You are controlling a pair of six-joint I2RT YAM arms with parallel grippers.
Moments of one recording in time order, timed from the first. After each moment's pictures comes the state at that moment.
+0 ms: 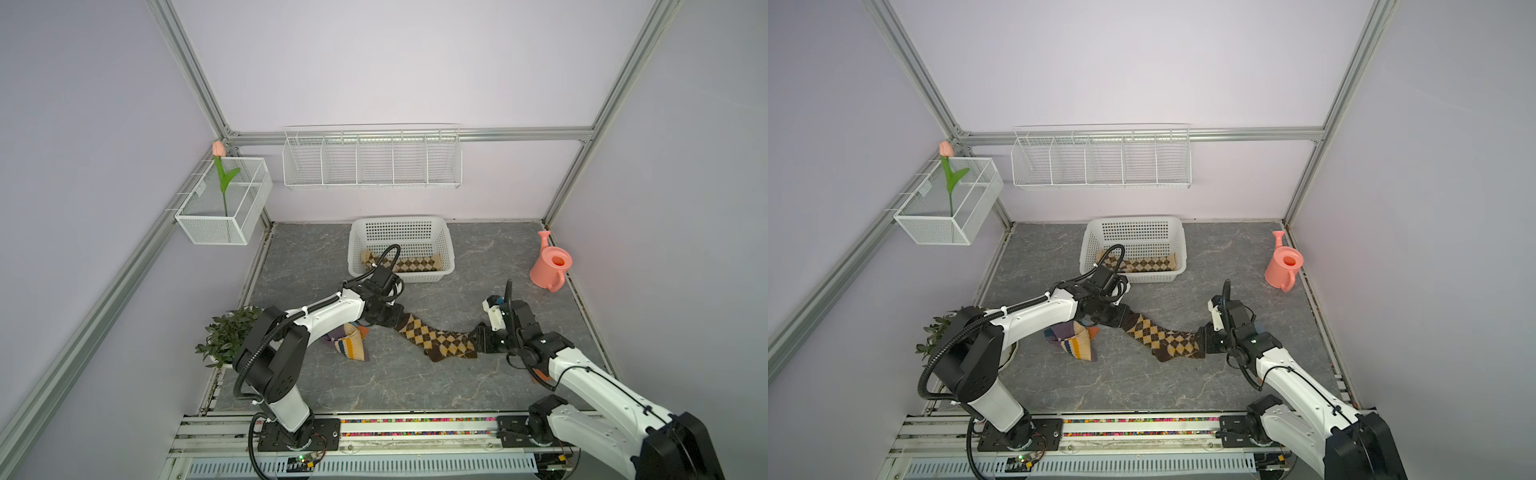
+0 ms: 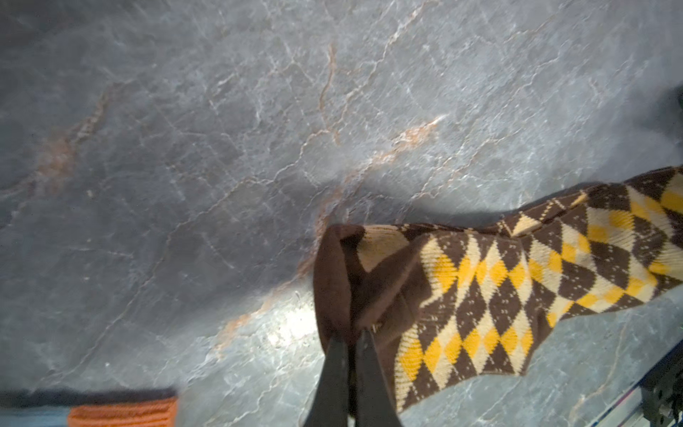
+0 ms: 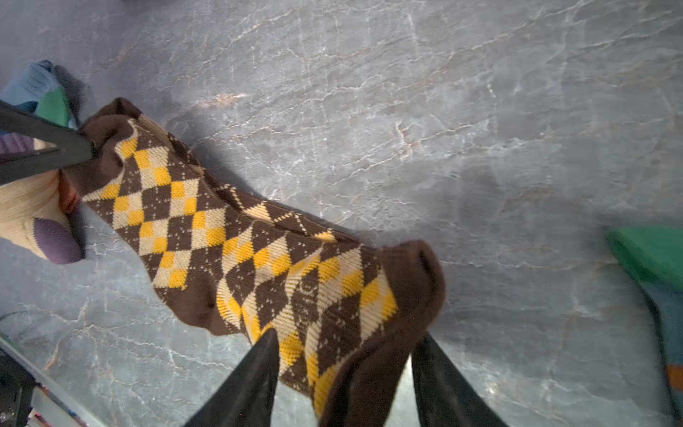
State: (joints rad) left arm -0.69 1.68 1.06 -0.54 0.20 -0.31; right arm 0.40 0.97 0.47 -0.45 -0.17 0.37
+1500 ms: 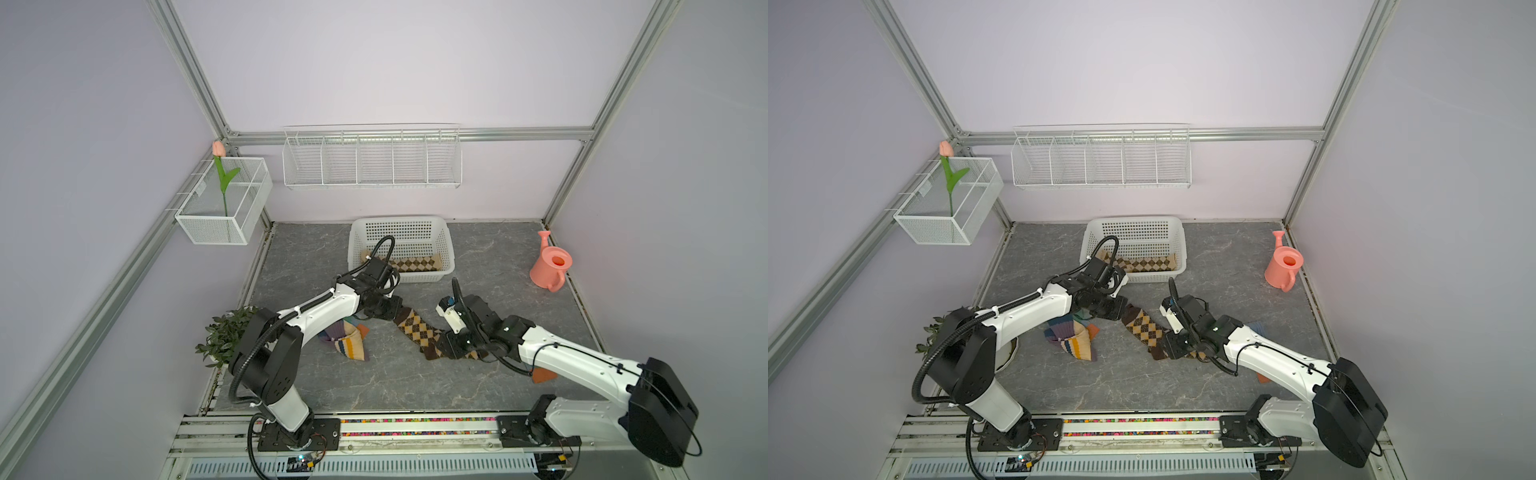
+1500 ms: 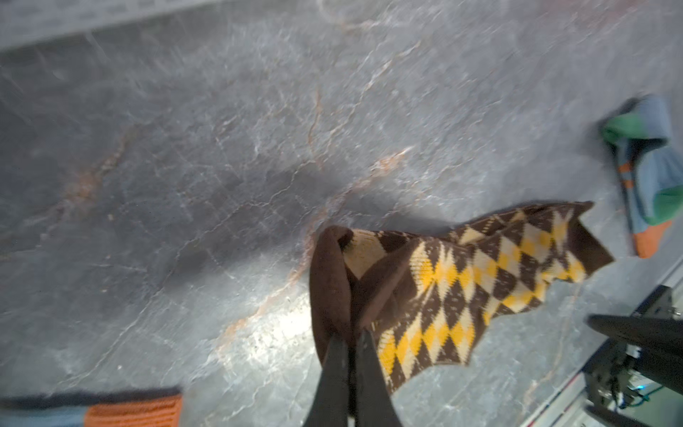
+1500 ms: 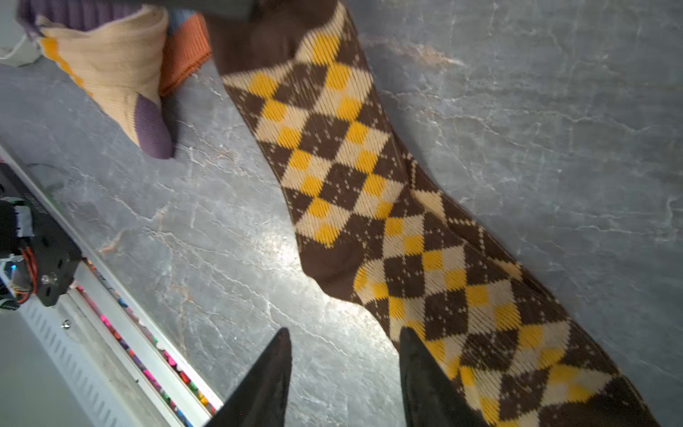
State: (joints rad) left arm -0.65 1.61 1.15 -0.58 0.28 -0.31; right arm 0.78 1.23 0.72 -0.51 -0.14 0.32
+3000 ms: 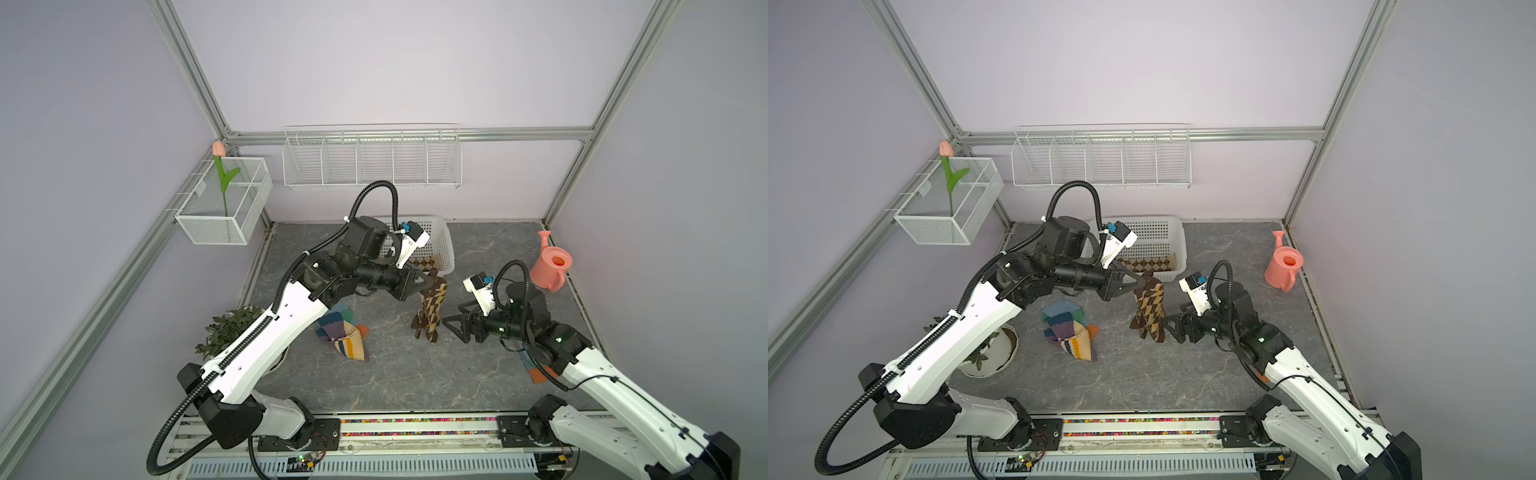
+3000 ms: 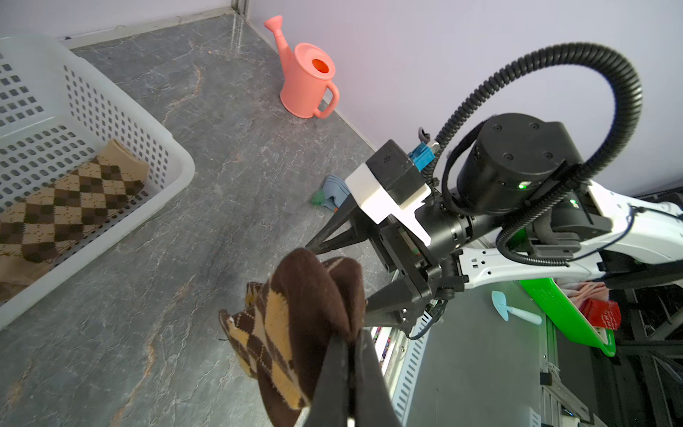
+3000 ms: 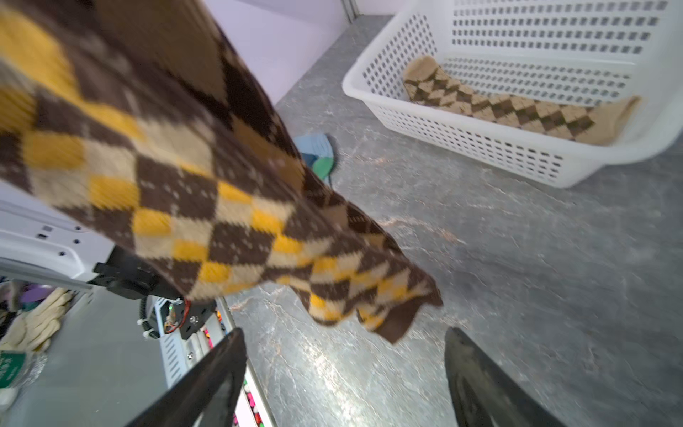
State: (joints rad) left arm -0.79 1.40 1.63 -0.84 0.55 -0.21; right arm 0.58 0.91 0.74 -0.33 -0.49 0.23
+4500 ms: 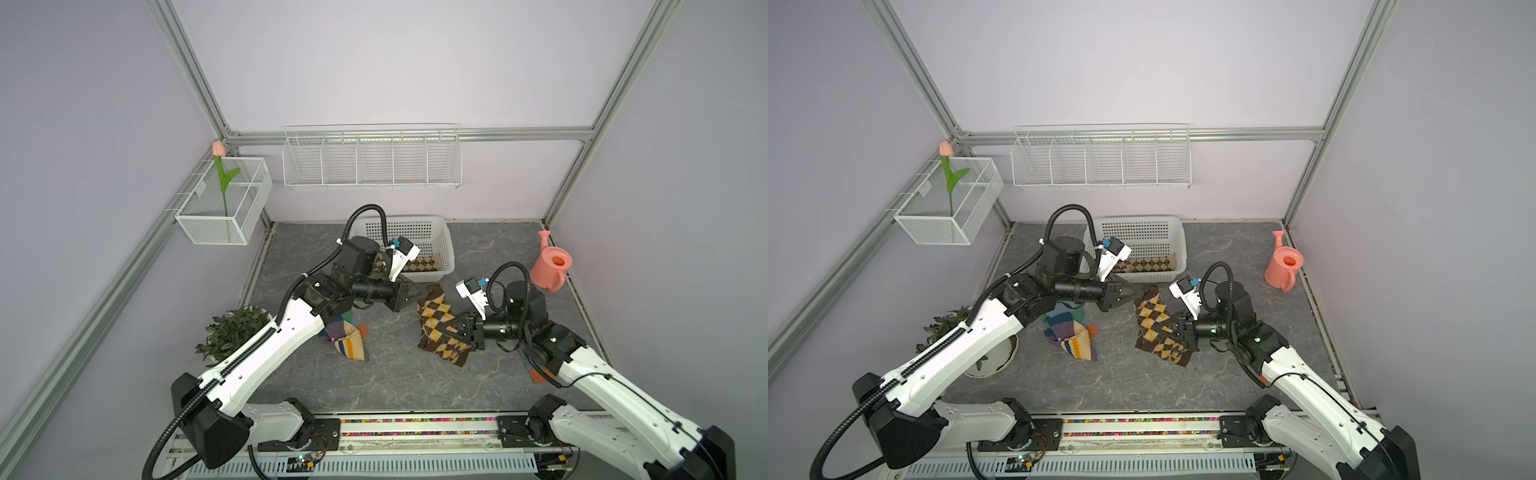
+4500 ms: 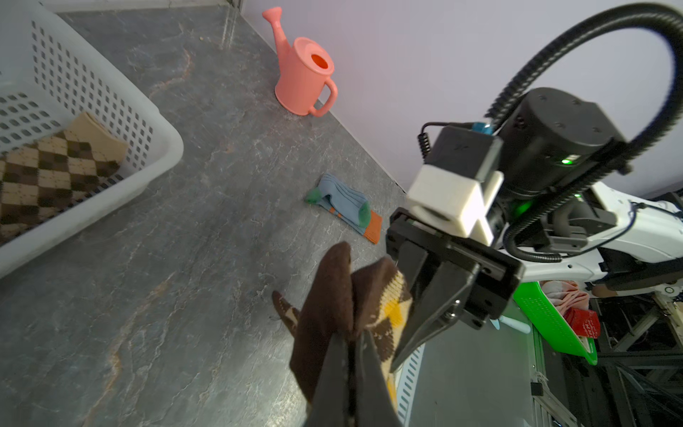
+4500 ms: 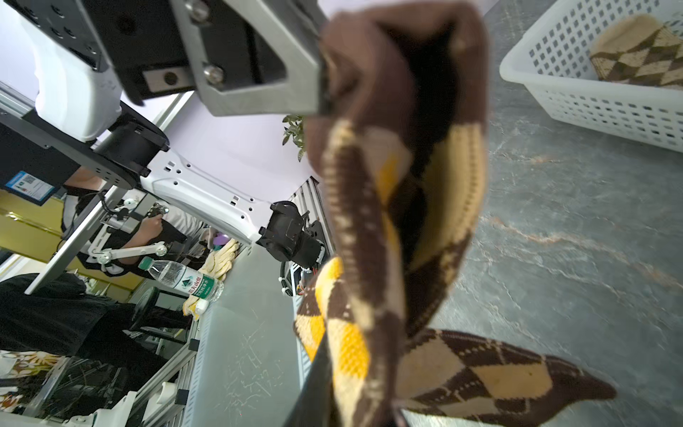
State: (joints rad) left arm -0.76 1.31 1.27 -0.51 0.62 -0.31; right arm 0.58 0.87 0.69 -0.25 -0.83 0.38
